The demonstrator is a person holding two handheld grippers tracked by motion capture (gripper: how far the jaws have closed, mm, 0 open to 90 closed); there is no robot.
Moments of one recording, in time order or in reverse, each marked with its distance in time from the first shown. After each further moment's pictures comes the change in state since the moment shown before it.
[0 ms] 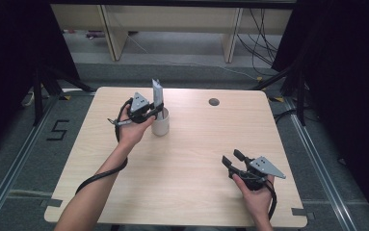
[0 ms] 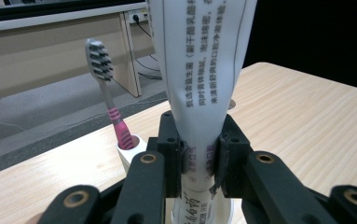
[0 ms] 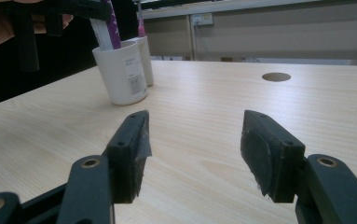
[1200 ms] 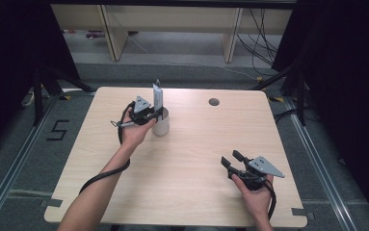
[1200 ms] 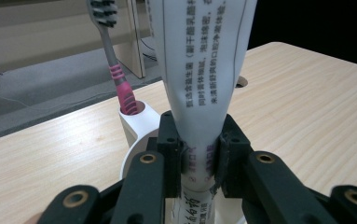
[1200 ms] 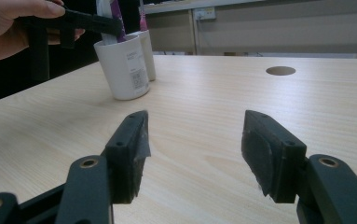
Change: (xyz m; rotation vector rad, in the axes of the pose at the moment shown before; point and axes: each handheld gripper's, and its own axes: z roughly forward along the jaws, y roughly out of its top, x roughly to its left) left arm 0.004 -0.020 0.015 0.074 0.023 -0.045; right arm -0.002 -0.002 0.003 -0.002 -0.007 -0.023
